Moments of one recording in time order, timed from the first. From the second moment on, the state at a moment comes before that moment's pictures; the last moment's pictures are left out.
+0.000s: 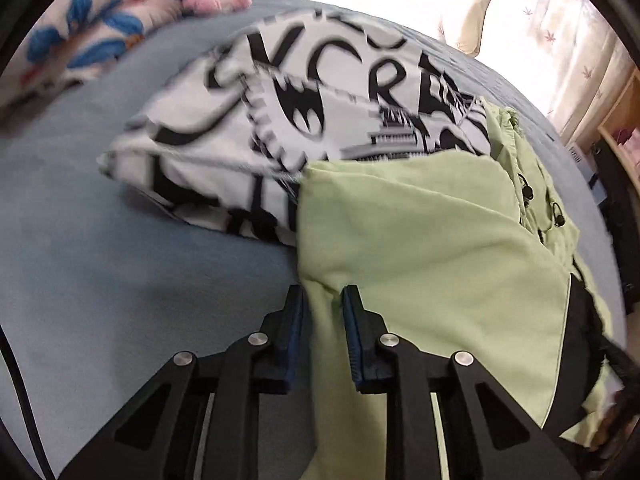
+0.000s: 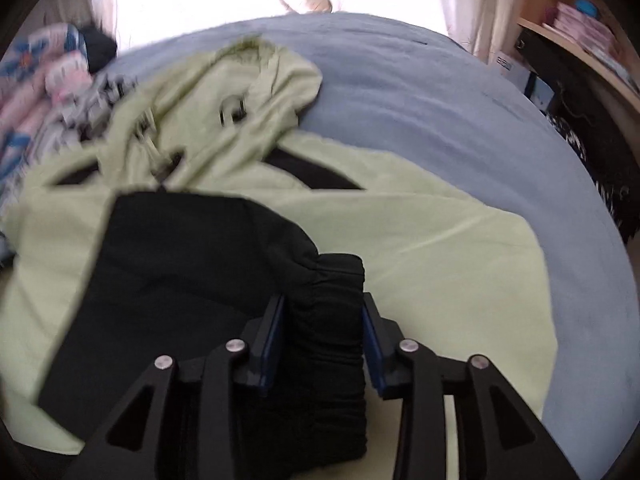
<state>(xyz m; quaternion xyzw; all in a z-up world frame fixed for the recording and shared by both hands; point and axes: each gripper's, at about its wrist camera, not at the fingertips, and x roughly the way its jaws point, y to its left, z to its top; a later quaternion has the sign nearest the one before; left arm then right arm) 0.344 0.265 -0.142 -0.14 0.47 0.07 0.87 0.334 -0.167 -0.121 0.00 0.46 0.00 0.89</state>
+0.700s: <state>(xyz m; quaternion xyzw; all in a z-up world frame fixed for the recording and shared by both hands) 0.266 0.163 -0.170 -0.07 0.45 0.05 0.89 0.289 -0.094 -0.150 -0.03 0.50 0.09 0.86</state>
